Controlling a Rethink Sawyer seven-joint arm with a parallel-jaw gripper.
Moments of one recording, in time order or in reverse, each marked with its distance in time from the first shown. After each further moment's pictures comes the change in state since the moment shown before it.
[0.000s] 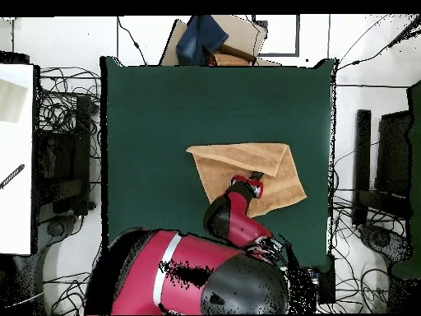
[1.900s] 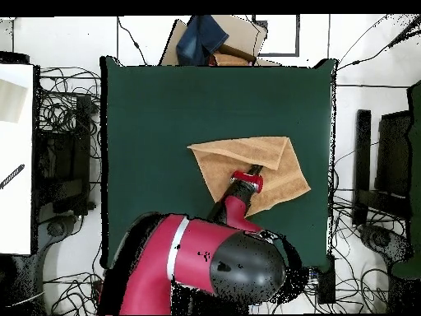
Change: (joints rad) arm -0.020 0.150 -0.001 -0.066 -0.067 -0.383 0.000
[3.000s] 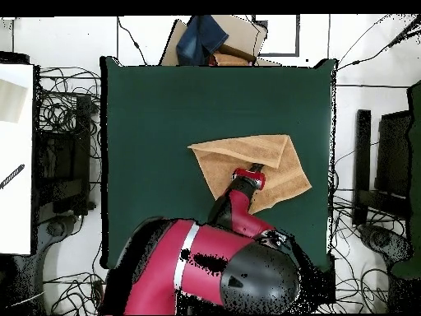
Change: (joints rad) arm -0.026 -0.080 0.020 -0.004 -0.030 0.195 0.000
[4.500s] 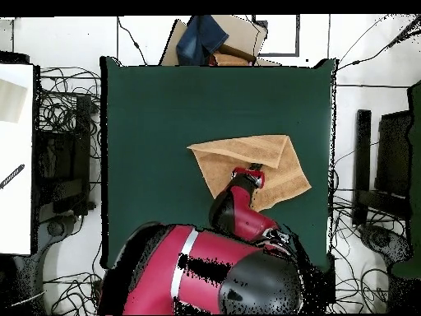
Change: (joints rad) arm 0.002 -0.048 0.000 -0.014 -0.015 0.164 0.000
